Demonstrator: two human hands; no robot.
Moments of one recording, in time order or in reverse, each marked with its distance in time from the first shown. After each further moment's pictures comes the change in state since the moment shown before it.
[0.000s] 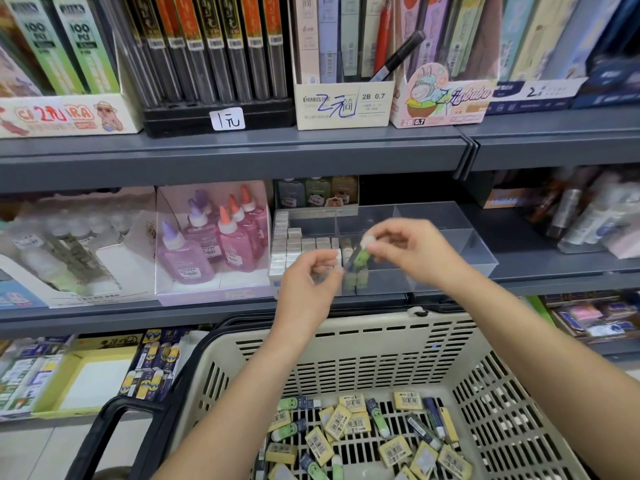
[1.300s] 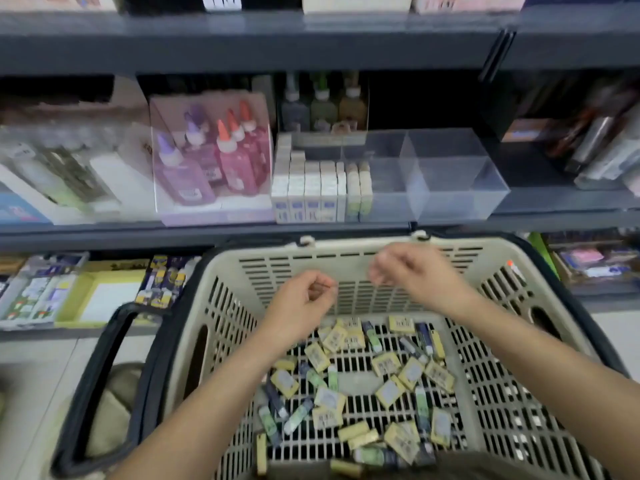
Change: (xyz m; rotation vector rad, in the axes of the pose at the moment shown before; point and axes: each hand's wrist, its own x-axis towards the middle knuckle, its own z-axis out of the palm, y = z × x) left_hand -0.086 -0.060 -0.020 0.315 -0.320 -0.172; right_hand -0.099 0.036 0.045 0.012 -0.194 0.119
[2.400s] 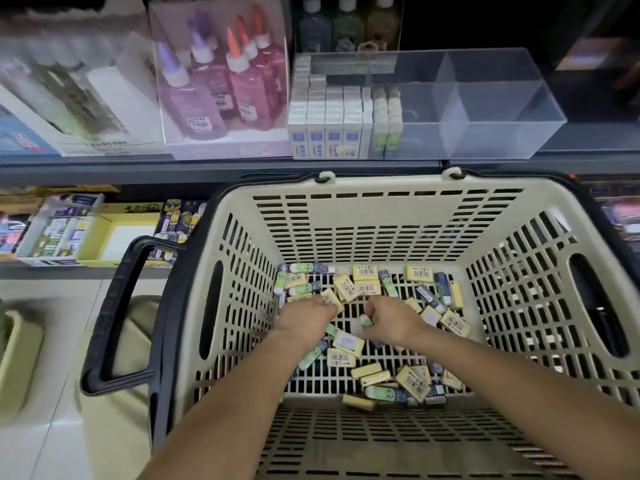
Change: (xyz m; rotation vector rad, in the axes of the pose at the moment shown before) left_hand -0.041 -0.108 0.060 0.948 -0.456 -0.034; right_hand -0.046 0.098 0.136 -0.408 -0.485 0.411
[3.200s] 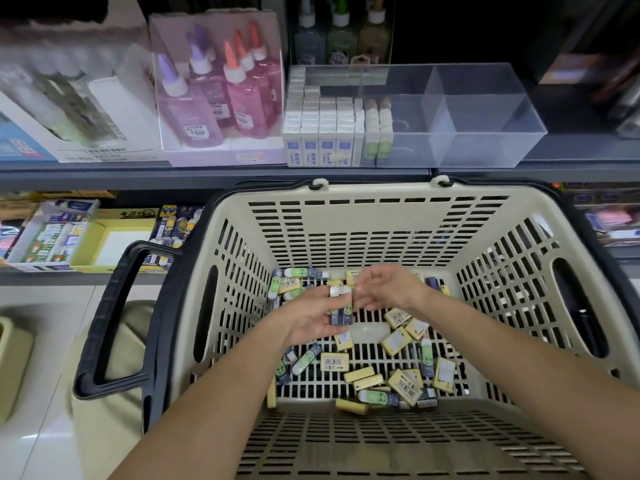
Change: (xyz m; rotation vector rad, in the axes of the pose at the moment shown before) left_hand -0.002 0.013 -0.041 -1.875 -0.344 -0.294; right_hand -0.004 -0.009 -0.056 0.839 -0.006 -0.012
